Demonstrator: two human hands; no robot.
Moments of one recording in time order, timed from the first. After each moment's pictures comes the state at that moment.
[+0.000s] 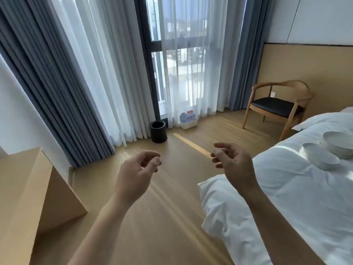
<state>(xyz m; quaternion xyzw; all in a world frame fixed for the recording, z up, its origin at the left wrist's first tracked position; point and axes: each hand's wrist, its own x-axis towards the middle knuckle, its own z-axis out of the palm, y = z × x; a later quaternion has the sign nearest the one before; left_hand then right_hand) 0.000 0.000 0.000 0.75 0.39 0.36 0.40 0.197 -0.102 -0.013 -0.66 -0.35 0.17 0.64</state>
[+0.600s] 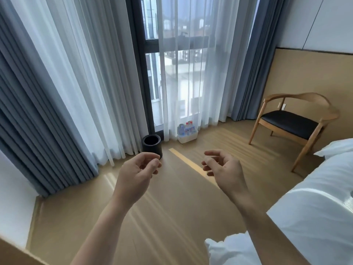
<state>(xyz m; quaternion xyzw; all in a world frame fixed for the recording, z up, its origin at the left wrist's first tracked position) 0.178 0.344 -0.011 0.71 0.37 0.38 0.47 0.355 0.240 -0.018 -0.69 -0.32 0.22 0.61</state>
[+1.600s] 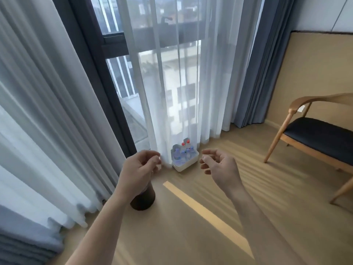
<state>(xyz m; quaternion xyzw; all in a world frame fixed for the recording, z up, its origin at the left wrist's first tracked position) 0.555 0.893 -0.032 0.74 0.36 0.30 0.48 0.717 0.767 -0.051 -0.71 -0.23 0.24 0.62</state>
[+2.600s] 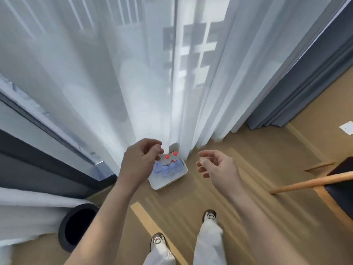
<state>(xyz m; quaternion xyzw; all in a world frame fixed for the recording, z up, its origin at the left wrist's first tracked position) 1.038 1.334 -0.152 0.62 0.50 0.23 0.56 1.183 1.211 -0.152 -0.77 -0.22 0.36 0.47</state>
